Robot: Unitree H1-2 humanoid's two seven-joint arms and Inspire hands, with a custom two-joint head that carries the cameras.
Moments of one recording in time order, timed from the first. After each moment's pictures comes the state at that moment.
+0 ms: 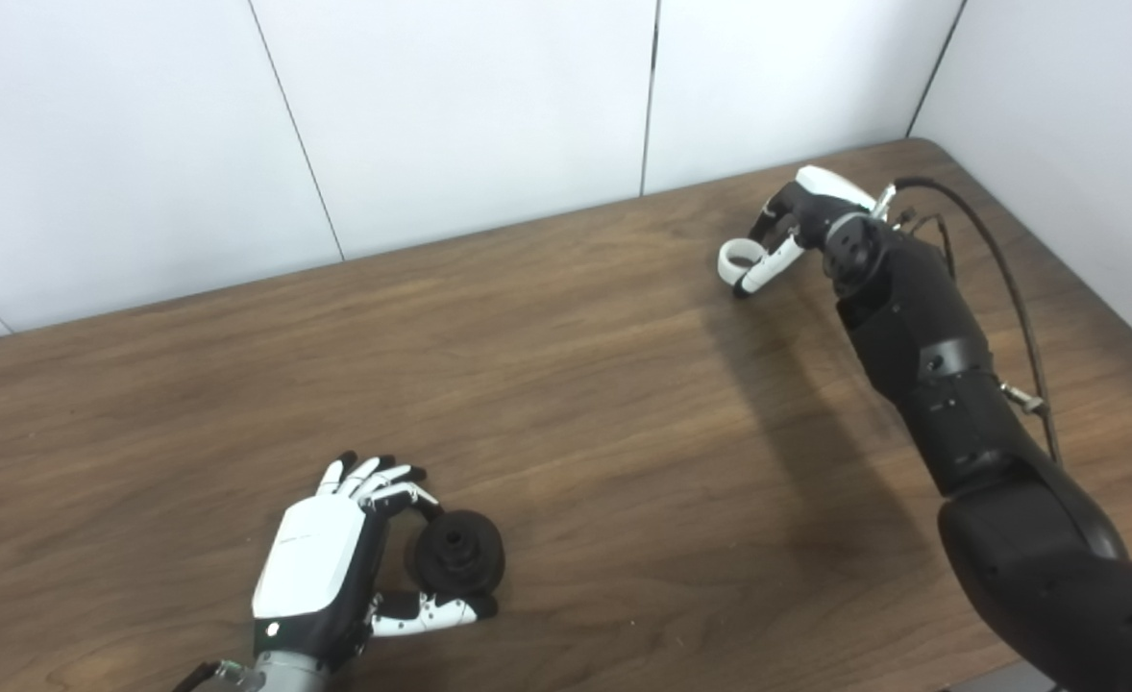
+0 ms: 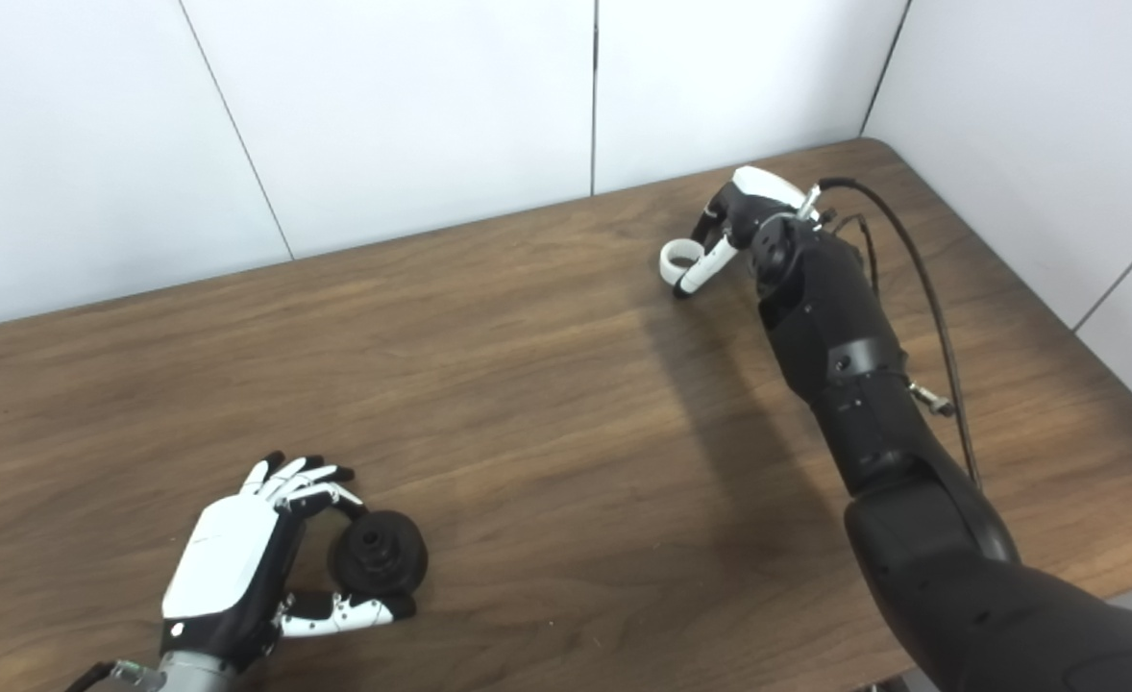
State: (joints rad) left arm 0.06 0.20 -0.35 -0.26 0.93 0.06 -0.12; right arm -0.60 -0.44 -0.03 0.39 -0.89 0.47 0.38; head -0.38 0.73
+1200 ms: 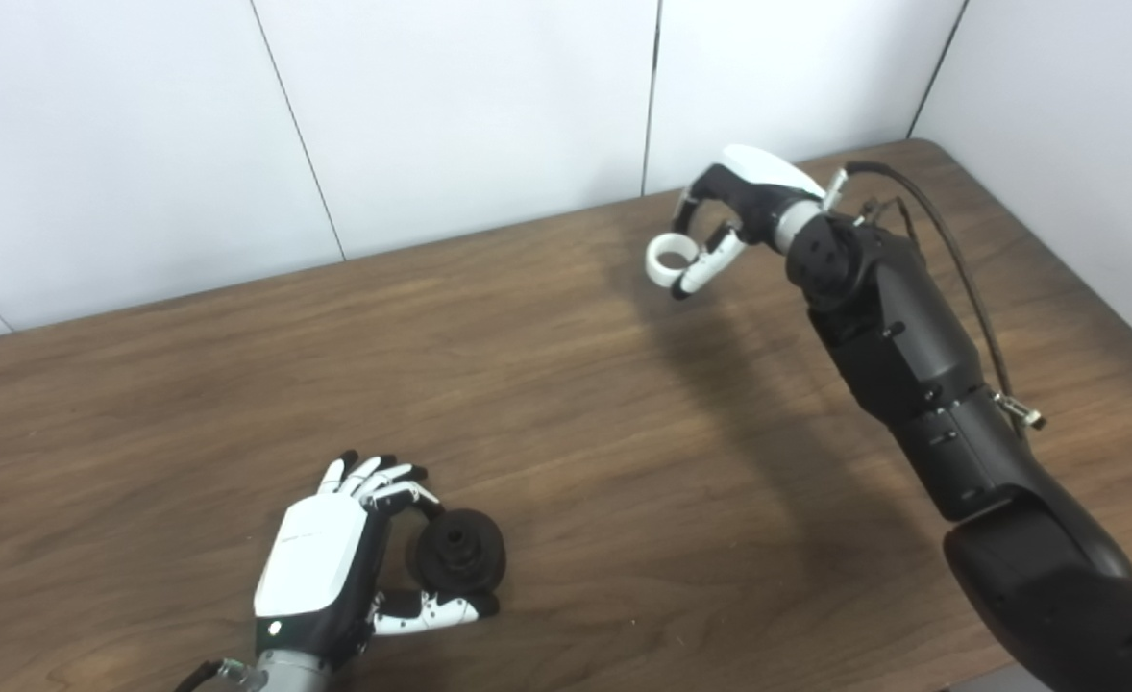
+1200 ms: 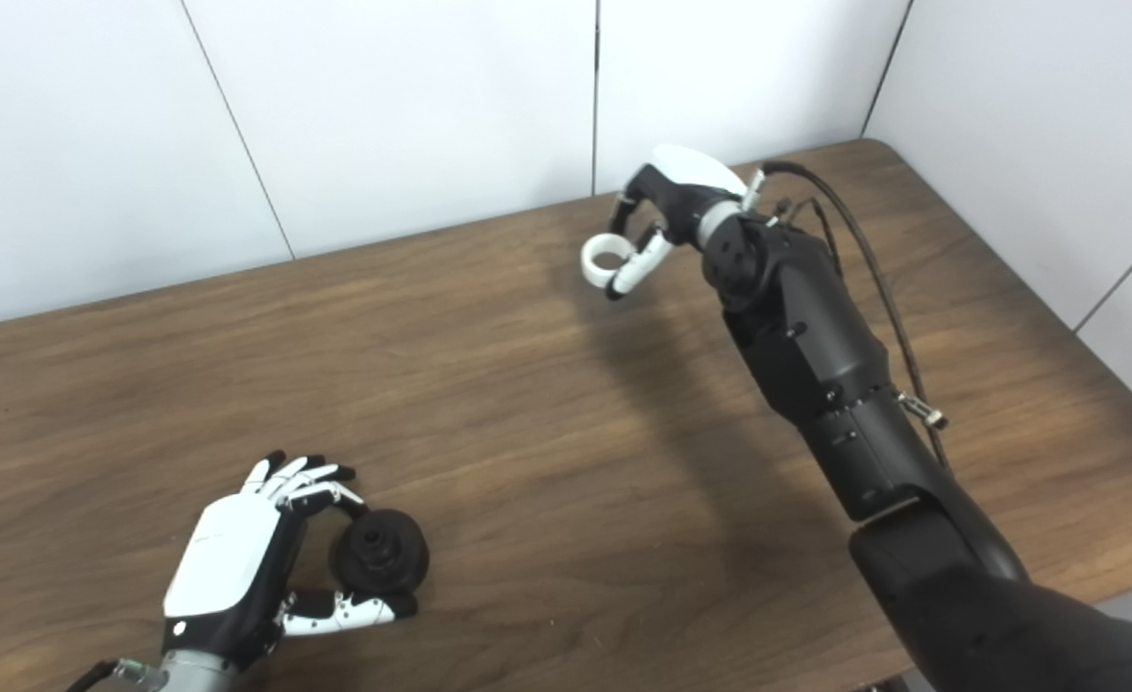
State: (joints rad) left arm 0.06 0.19 -0.36 -0.26 0.94 0.07 -0.12; right arm -0.57 -0.44 0.12 0.01 -0.87 0.47 0.60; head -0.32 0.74
